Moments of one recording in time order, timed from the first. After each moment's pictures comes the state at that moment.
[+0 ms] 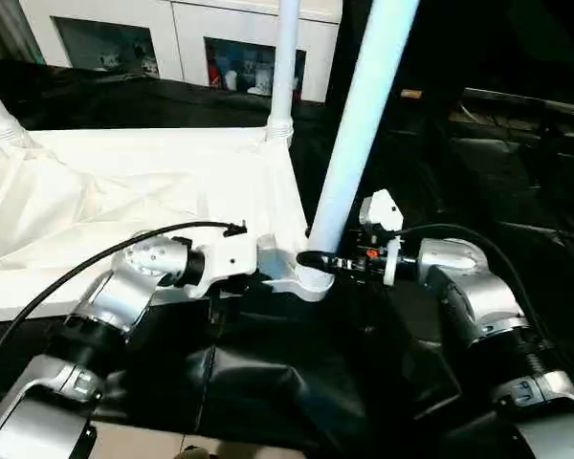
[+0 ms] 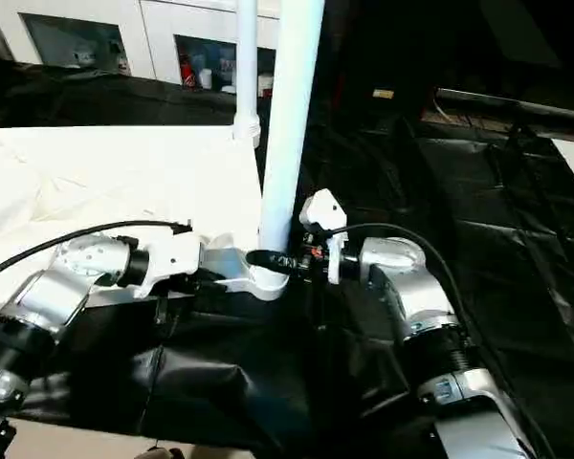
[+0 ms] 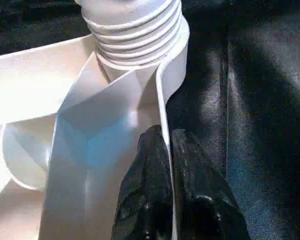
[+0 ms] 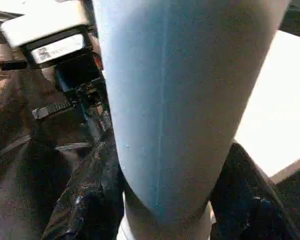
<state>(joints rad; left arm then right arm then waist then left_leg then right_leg) -0.57 0.49 -0.31 0.46 0.09 -0.06 -1.24 -0.54 -0.31 0.19 0.45 0.26 0.12 1.14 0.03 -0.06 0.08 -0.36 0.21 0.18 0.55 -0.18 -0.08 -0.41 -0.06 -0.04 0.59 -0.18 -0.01</state>
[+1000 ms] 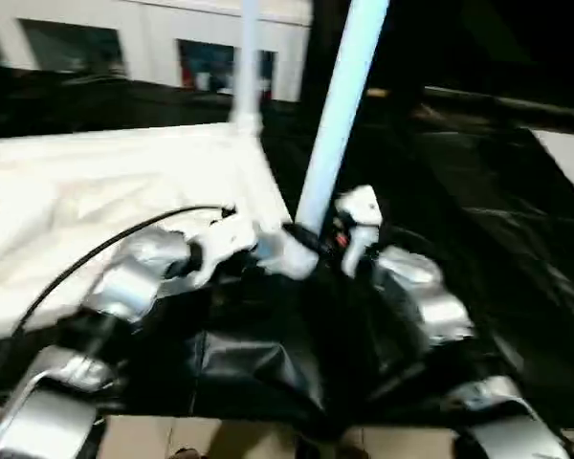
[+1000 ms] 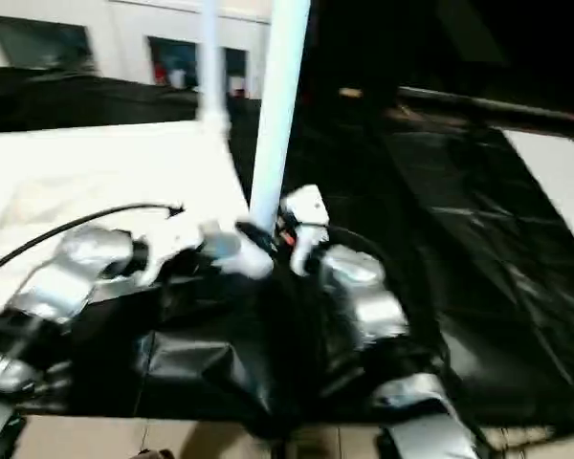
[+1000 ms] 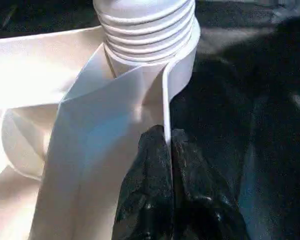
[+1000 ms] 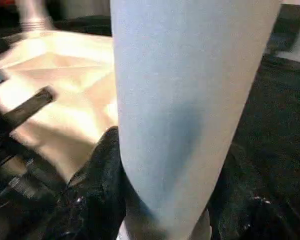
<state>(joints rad) -0.64 0.39 -0.29 0.50 0.16 0.24 -1.02 -0.56 -0.07 0.12 0.61 0.19 0.01 0.54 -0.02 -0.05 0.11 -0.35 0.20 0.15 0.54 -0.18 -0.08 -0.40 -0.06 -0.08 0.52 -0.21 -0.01</state>
